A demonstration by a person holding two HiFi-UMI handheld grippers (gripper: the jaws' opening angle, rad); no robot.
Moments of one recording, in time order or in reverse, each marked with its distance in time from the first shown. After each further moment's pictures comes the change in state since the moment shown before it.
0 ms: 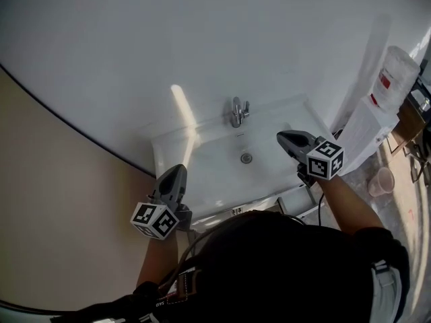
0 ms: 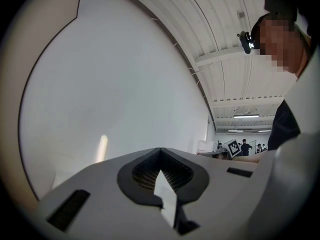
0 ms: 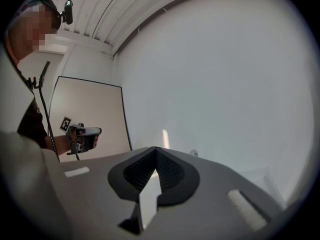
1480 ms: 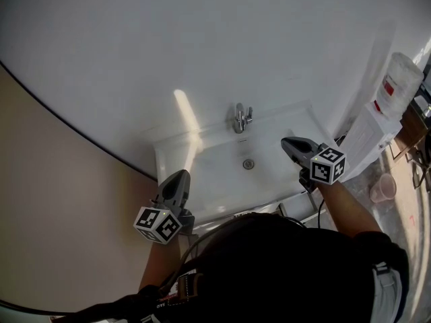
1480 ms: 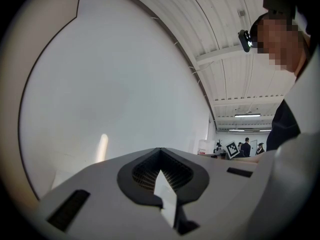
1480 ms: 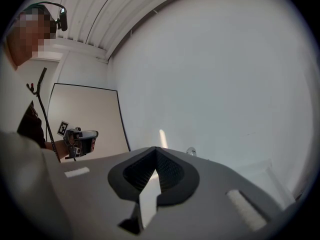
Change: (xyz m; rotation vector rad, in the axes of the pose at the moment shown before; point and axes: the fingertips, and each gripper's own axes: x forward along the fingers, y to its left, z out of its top) left arm 0.006 0.004 -0.004 -0.003 0.008 0.013; right arm 0.005 -0.021 -0.009 0.074 -0.023 -0.001
